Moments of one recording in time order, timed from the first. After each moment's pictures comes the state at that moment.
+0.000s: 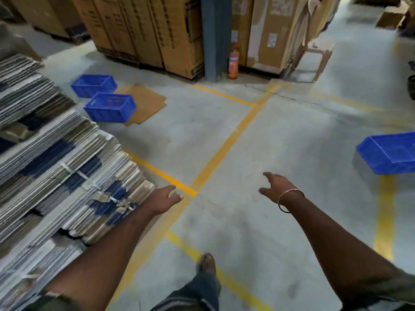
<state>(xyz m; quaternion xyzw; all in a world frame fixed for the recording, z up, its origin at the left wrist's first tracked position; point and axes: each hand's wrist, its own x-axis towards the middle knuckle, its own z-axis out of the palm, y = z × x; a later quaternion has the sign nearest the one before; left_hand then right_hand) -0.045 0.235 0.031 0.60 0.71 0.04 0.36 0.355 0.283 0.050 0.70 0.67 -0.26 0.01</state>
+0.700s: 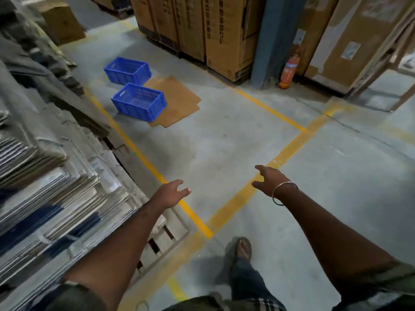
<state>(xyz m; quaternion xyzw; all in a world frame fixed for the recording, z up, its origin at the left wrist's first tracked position) -0.184 0.626 0.001 0.48 0.77 0.10 0.40 0.152 0.759 0.041 0.58 0.76 -0.27 0.06</state>
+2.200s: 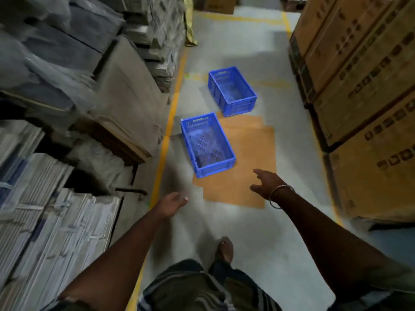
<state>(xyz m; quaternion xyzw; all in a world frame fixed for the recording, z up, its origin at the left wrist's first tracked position) -0.702 1.361 -0.066 0.00 0.84 0.37 0.40 -0.601 1.693 0.001 0.25 0.92 -0.20 0.24</state>
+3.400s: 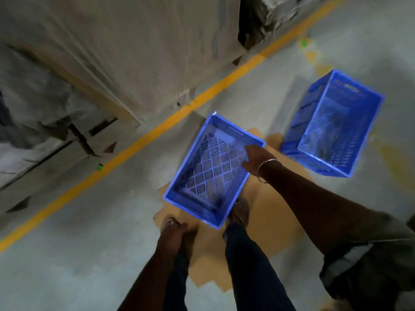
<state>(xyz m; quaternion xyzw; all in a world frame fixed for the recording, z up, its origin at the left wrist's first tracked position) -1.001 1.725 -0.331 -0.46 0.65 0.44 0.42 -1.307 1.897 -0.329 -0.18 0.89 -0.03 0.42</state>
